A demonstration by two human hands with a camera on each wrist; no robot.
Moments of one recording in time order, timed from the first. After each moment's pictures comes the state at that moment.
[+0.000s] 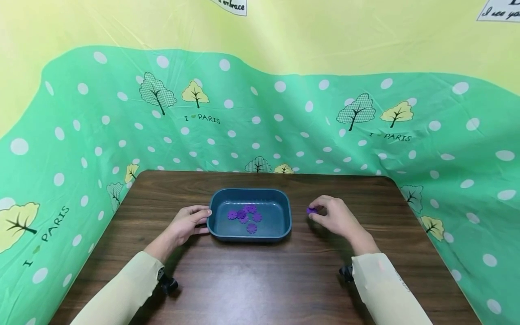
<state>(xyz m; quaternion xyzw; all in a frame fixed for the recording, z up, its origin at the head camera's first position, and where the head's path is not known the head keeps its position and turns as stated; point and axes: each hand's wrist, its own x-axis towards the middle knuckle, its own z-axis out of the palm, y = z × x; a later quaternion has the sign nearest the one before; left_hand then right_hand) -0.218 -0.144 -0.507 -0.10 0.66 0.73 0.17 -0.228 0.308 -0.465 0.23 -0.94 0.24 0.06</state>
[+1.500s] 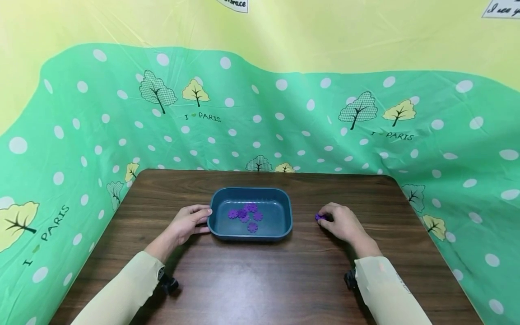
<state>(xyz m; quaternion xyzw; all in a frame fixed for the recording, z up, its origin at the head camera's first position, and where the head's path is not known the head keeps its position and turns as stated) -0.219 -0.147 -0.512 -0.10 0.65 0.73 0.18 -0.229 0.334 -0.506 0.19 -0.96 0.20 0.04</state>
